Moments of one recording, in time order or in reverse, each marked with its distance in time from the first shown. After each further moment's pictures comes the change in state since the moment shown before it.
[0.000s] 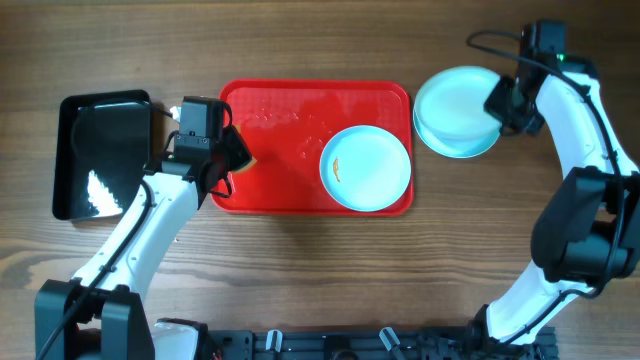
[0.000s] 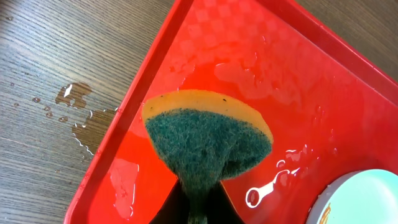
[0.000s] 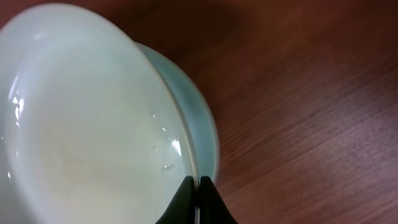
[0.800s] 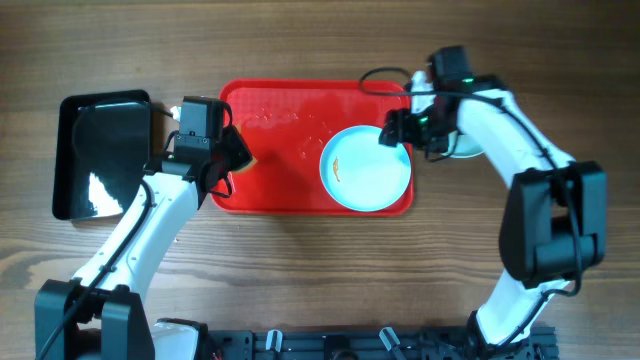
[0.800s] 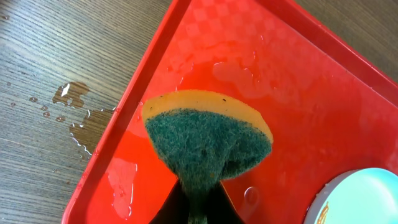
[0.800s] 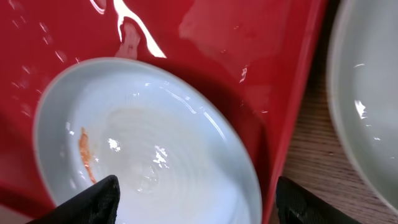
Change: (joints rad) left arm 0.000 0.000 0.000 0.001 0.007 0.000; right arm 0.341 0.003 -0.161 0.088 -0.378 -0.286
